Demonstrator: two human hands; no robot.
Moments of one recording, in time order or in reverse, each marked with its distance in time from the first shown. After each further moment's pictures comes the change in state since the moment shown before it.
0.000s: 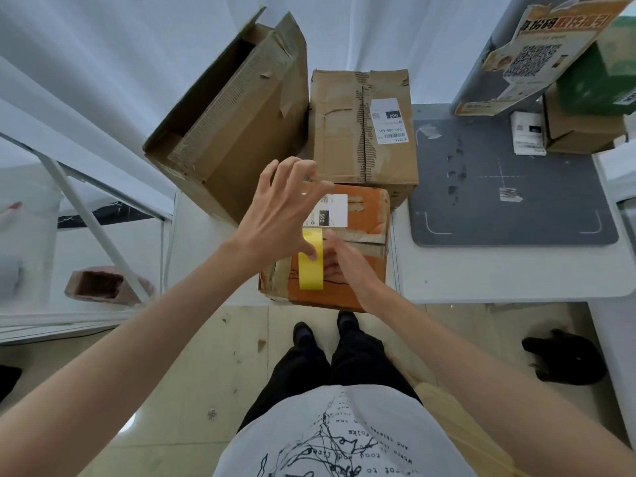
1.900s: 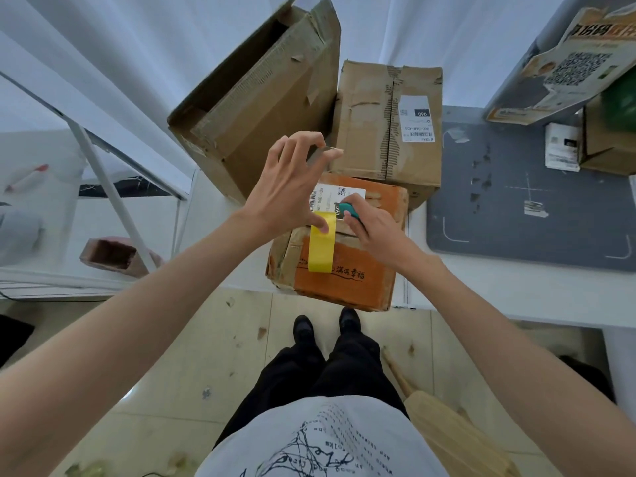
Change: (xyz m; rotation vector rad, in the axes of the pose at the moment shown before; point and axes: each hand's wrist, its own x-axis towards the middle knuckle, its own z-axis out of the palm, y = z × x) left_hand 0.006 -0.022 0.018 0.000 0.081 -0.124; right_hand 0.043 -0.024 -0.045 -0.936 -0.128 -0.715
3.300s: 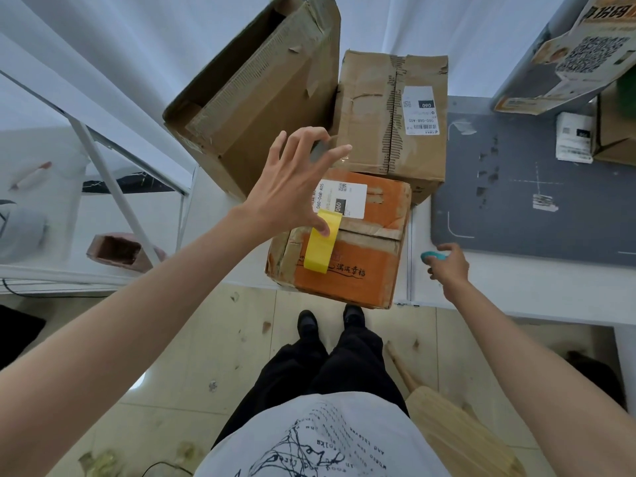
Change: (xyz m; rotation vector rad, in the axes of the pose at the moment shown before) left_hand 0.006 0.006 -0.002 -0.005 -0.142 -0.019; right_hand -0.078 0.157 0.023 0.368 0.400 1.112
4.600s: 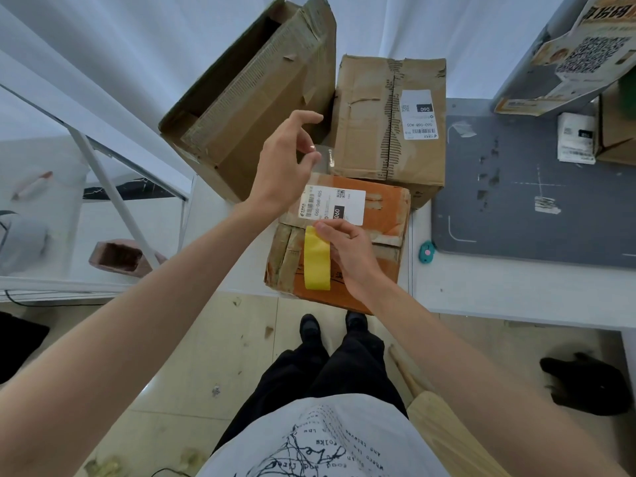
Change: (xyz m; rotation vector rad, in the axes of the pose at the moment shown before) left_hand 0.031 -0.001 -0.010 -0.626 0.287 -0.357; right_hand -0.143 -0.124 0.085 0.763 -0.667 -0.138
